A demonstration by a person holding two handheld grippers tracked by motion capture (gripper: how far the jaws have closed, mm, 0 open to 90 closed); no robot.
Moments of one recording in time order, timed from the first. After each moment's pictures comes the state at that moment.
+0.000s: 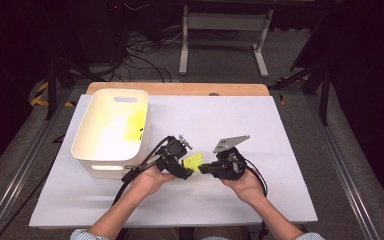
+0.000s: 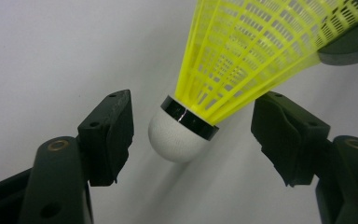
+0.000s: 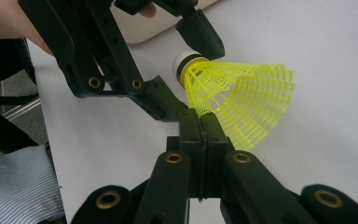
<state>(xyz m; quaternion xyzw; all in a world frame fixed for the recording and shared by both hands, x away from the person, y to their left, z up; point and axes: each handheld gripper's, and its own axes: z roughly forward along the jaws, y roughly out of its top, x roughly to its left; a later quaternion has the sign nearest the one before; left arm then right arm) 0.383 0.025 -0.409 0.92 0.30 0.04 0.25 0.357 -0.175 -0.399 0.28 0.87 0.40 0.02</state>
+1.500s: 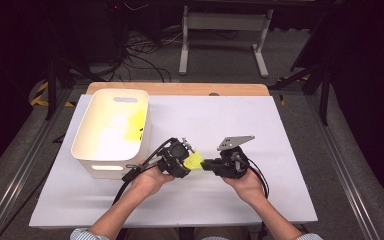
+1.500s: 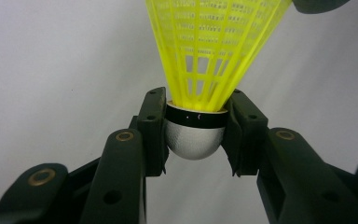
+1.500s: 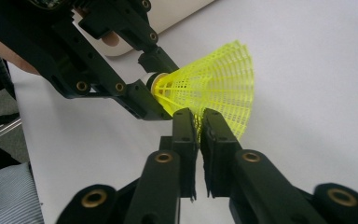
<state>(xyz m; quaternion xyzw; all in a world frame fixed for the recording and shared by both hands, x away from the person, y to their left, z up) 0.378 0.021 -0.404 0.93 0.28 0.04 0.22 0.358 -0.182 -0.400 0.31 0.85 0.41 0.05</state>
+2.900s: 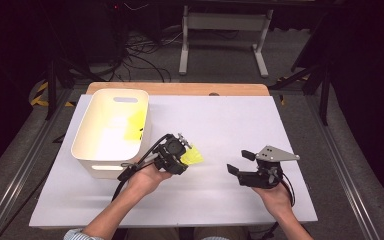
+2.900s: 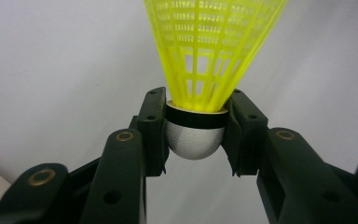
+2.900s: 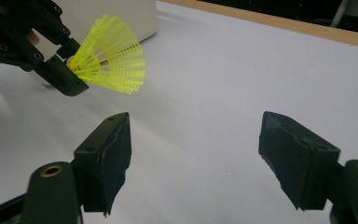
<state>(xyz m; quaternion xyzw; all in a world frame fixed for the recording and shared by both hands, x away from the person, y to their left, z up) 0.374 0.029 -0.385 0.92 0.30 0.06 0.22 0.323 -0.259 -0.402 0.36 0.78 0.48 0.19</state>
